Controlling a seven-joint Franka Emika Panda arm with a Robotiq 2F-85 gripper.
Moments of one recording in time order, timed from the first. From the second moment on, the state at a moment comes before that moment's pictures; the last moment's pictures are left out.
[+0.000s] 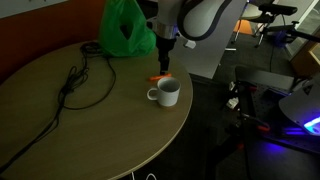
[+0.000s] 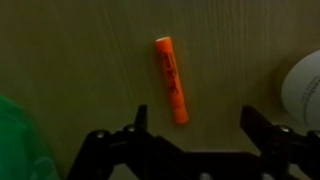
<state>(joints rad) -0.06 0.44 -0.01 -2.21 -0.12 2.76 -0.39</state>
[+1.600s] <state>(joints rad) -0.26 0.65 0.18 -1.98 -0.16 2.64 -0.69</state>
